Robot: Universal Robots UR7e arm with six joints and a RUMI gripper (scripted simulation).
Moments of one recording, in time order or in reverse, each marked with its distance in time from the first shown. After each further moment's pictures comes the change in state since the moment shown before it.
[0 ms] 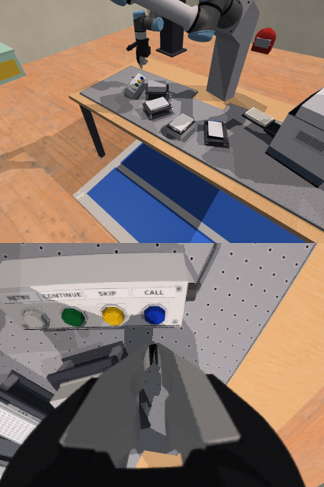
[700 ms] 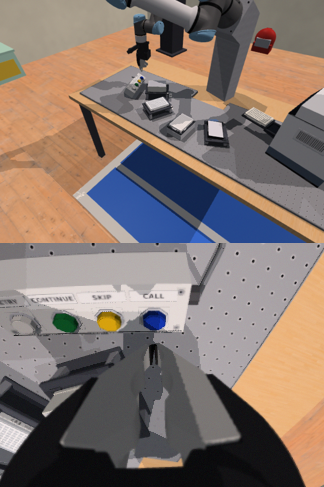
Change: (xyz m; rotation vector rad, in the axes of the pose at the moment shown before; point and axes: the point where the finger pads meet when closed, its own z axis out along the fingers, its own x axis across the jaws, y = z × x) arm 0.000 0.000 0.020 -0.001 0.000 0.000
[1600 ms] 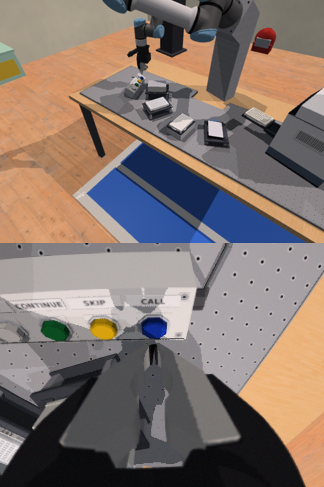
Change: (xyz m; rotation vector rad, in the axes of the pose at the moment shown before) arm 0.000 0.000 0.023 0.000 0.000 0.000
